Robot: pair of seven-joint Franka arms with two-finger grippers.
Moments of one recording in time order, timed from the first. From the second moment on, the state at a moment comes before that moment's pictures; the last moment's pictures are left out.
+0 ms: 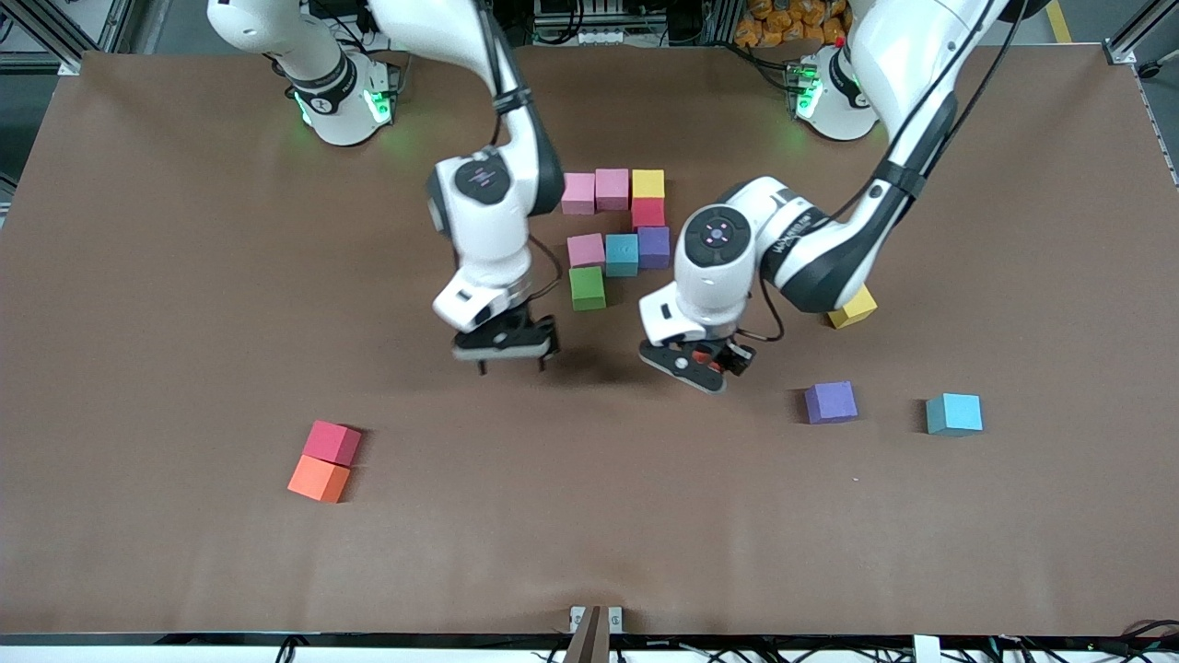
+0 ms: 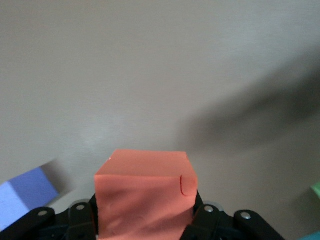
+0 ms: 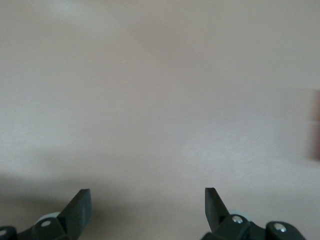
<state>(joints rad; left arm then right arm) -0.25 0.57 -0.46 -1.63 0.43 2.14 -0.33 1.31 0.68 -0.84 -1.77 0.45 2.51 0.23</state>
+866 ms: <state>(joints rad) -0.46 0.77 -0.45 -1.49 0.35 2.30 -1.09 0.82 0.61 -0.67 -1.66 0.45 2.25 -0.35</state>
